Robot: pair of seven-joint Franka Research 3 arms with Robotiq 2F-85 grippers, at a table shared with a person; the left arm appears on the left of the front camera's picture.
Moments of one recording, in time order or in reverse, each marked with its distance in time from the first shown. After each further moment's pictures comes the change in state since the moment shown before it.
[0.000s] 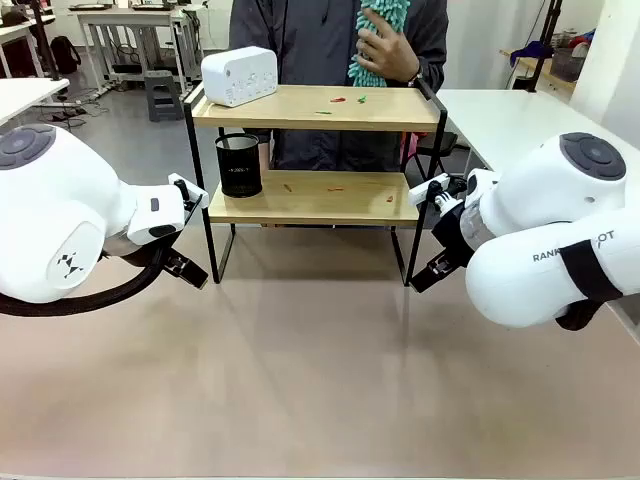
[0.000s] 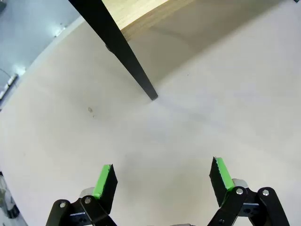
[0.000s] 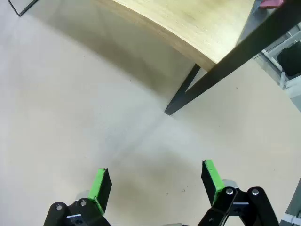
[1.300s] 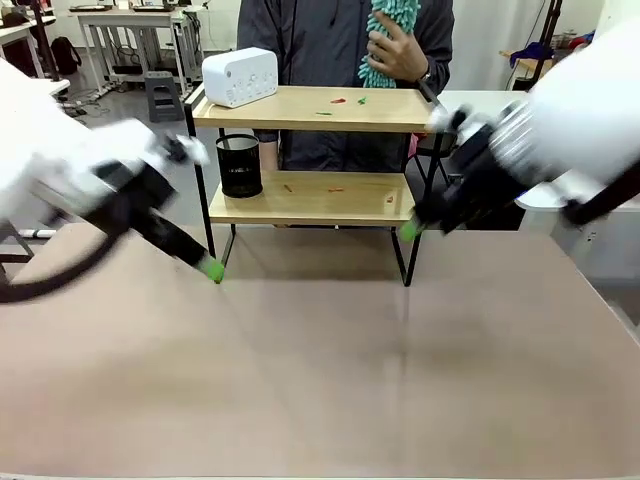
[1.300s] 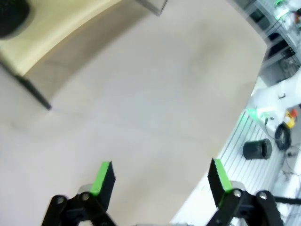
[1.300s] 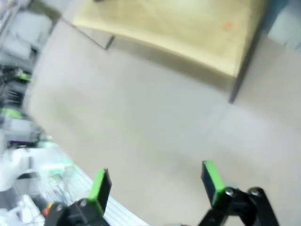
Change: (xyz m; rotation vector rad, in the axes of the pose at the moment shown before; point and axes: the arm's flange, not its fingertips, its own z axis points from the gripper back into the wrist) left arm 0.001 0.001 0.147 -0.553 -0.094 -0.011; right arm 0.036 -0.048 0.158 0.458 -0.030 -0.390
